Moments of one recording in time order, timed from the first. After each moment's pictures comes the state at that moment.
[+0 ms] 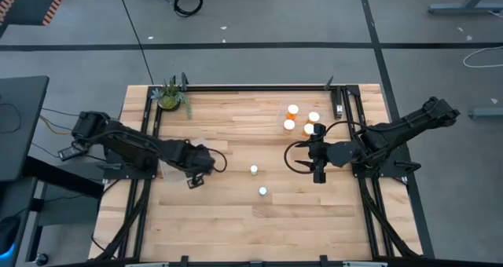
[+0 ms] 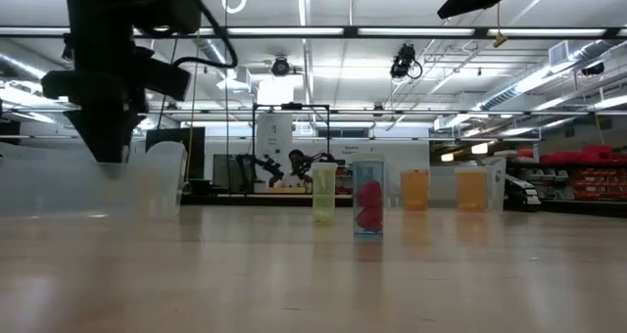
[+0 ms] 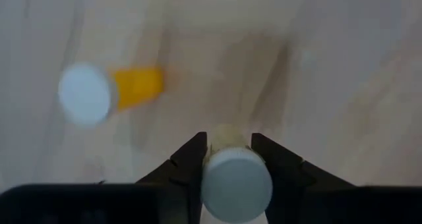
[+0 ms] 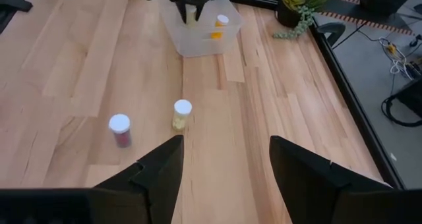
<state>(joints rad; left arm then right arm) -0.21 1.43 0.82 -0.90 -0.20 -0.56 0.39 1.05 0.94 -0.58 0.50 0.12</state>
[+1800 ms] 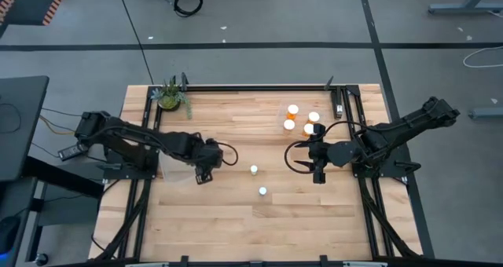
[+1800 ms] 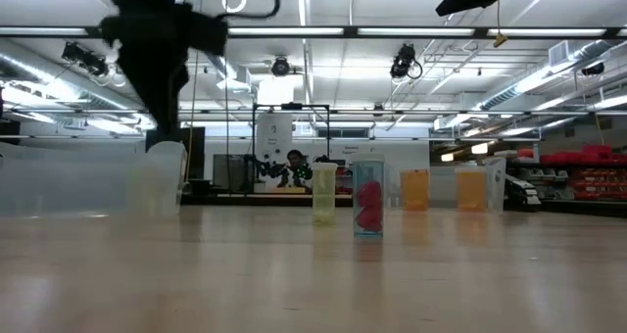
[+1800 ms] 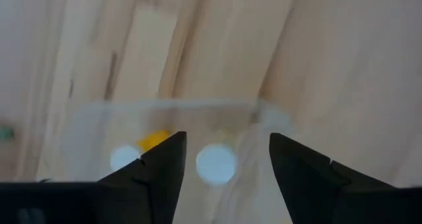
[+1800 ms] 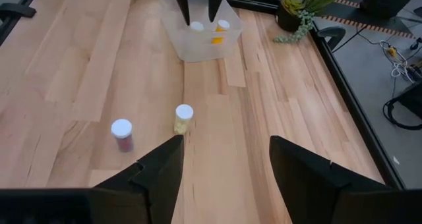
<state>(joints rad) -0.15 1.46 1.05 -0.97 -0.23 -0.43 0.40 1.05 0.94 -0.56 0.50 0.12</state>
